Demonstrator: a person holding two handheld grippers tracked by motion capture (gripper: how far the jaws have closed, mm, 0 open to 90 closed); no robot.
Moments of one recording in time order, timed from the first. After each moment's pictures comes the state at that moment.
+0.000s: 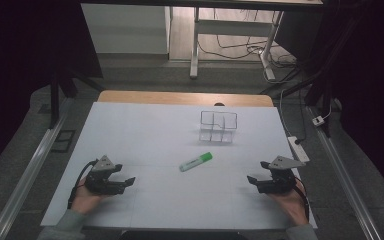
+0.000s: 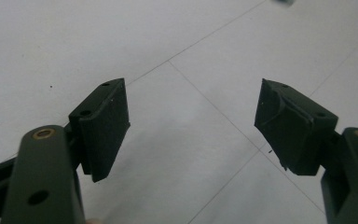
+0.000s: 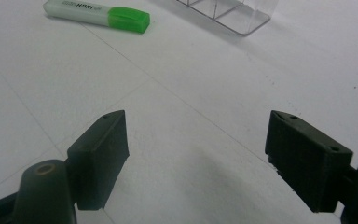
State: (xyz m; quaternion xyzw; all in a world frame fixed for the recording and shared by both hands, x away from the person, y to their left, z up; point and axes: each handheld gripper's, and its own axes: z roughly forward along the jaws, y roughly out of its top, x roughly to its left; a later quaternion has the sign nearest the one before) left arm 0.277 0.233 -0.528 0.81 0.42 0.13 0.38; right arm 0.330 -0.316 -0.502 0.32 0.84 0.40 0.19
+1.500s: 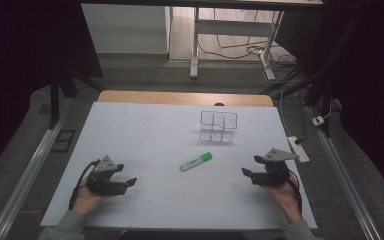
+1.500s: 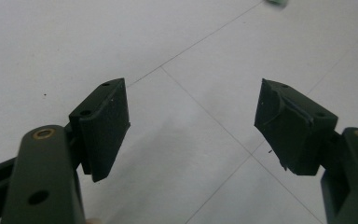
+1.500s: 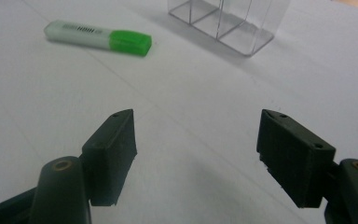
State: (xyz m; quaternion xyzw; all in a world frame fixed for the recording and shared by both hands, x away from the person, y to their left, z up) left arm 0.275 0.227 -0.525 0.82 0.41 0.14 0.38; right arm 0.346 -0.295 -0.490 0.33 0.83 0.41 0.18
